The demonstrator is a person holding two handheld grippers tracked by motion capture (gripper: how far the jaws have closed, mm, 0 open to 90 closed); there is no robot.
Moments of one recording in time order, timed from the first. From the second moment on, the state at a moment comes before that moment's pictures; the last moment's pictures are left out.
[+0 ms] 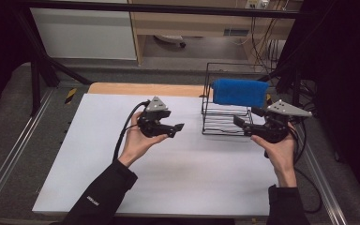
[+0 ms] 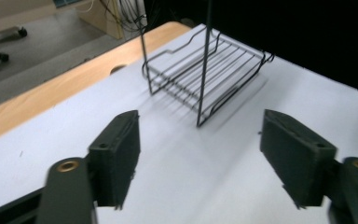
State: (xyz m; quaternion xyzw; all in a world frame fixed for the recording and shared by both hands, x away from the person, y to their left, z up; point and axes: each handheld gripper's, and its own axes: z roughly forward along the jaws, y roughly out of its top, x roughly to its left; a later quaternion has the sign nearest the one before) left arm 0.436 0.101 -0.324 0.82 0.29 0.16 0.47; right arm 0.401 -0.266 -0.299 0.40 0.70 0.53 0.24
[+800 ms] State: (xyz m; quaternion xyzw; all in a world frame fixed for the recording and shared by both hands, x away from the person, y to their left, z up) left arm 0.372 0.237 -0.403 0.80 0.37 0.19 0.44; right arm 0.377 -0.250 -0.389 0.41 0.75 0.49 0.18
